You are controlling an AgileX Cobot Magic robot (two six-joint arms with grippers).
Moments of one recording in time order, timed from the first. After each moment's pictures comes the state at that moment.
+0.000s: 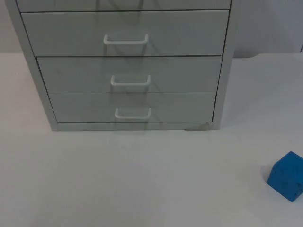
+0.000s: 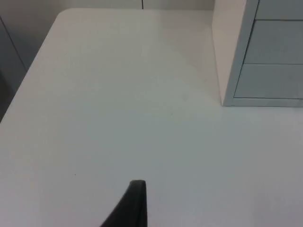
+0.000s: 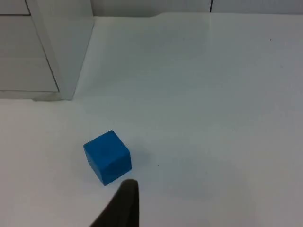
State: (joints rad) right arm 0.02 0.00 -0.52 0.01 1.08 -0.04; left arm 0.07 0.00 -0.50 -0.02 1.08 -0.01
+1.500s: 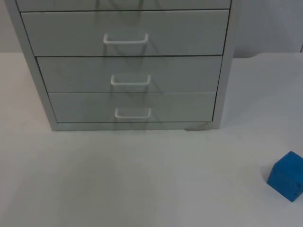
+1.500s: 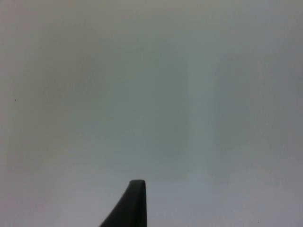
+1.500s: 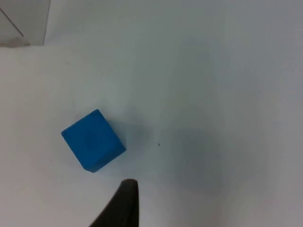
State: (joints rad) right arm 0.02 0.84 -0.66 0.01 0.81 -0.05; left arm 0.07 0.92 -0.55 -0.09 0.83 0.09
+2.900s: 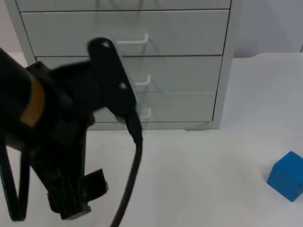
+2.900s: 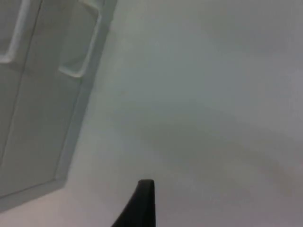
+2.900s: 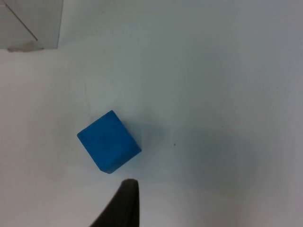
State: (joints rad) right arm 0.02 0.84 -0.65 0.06 0.79 -0.04; left arm -0.84 1.39 -0.66 0.53 0.53 -0.02
